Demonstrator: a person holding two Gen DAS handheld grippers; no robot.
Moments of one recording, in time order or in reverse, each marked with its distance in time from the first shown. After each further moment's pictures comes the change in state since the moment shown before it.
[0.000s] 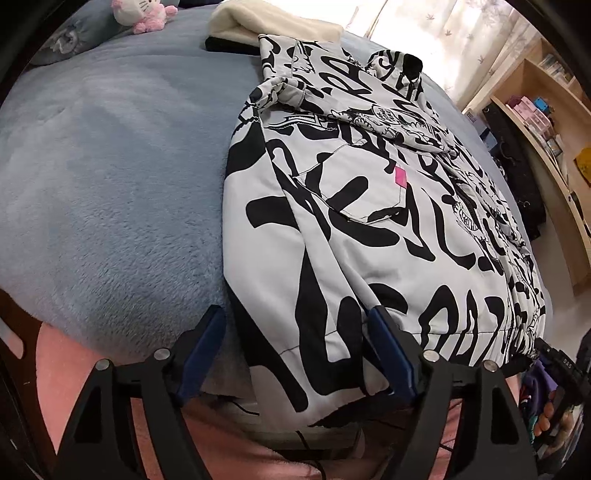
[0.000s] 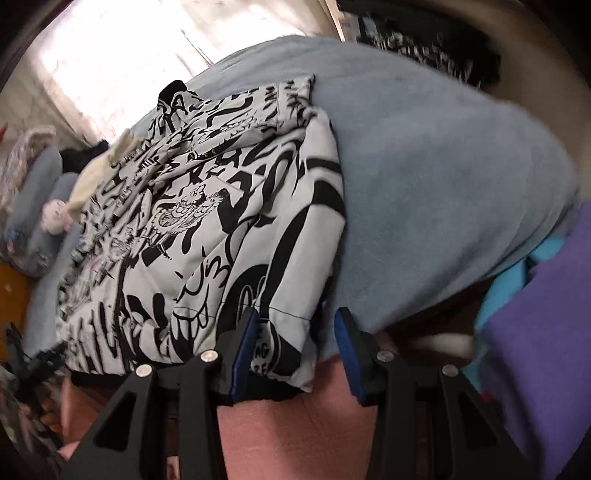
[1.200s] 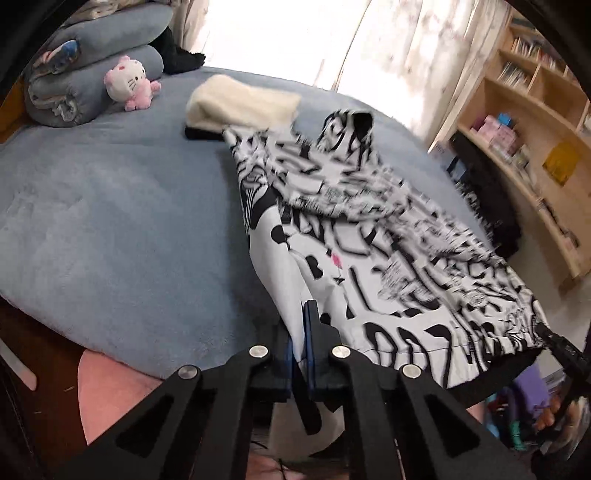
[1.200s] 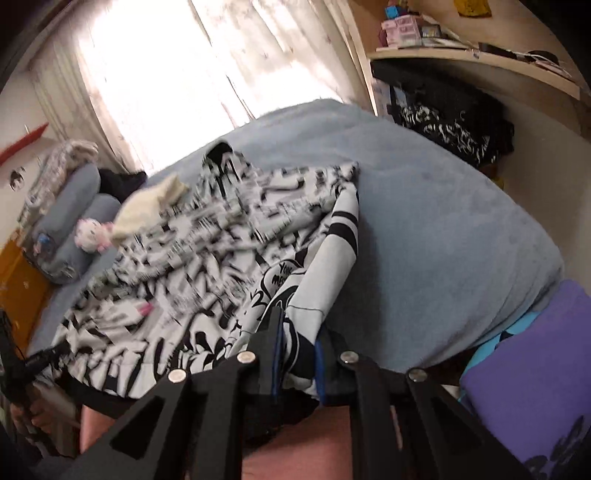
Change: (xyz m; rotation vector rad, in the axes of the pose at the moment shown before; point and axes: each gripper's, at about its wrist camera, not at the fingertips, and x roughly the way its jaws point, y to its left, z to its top) left arm -0.120 -0.059 0.013 0.074 -0.217 -0.032; right arm -0.106 0.059 0.028 -0.121 -0.248 0.049
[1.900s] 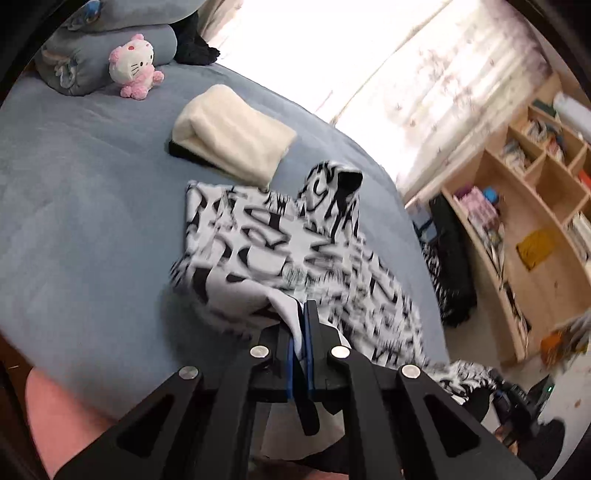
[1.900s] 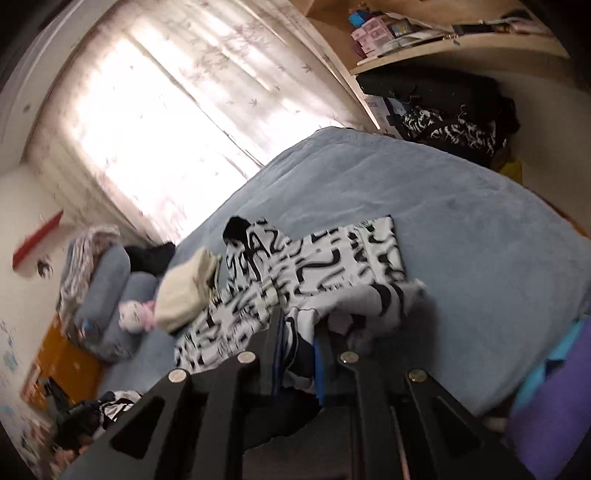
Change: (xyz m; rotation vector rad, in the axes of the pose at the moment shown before) left arm 0.028 0.015 0.120 -0.238 -0.058 -0.176; right arm 0.025 -0.020 0.100 0.249 -0.108 0.179
